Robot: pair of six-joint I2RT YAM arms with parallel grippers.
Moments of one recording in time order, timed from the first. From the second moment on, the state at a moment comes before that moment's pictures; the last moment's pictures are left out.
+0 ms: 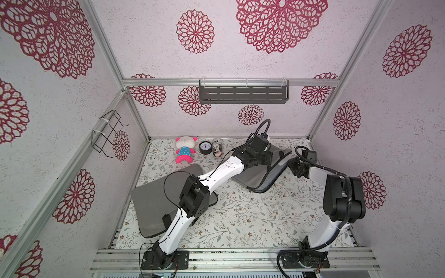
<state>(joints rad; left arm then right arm) -0.83 2.33 2.21 -0.48 0.06 -0.52 -0.13 1.79 1.07 -0.05 -0.13 0.86</state>
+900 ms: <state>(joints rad) -0.82 2.32 2.17 -0.42 0.15 -0.57 -0.16 2.27 1.53 -0.01 -0.26 0.88</state>
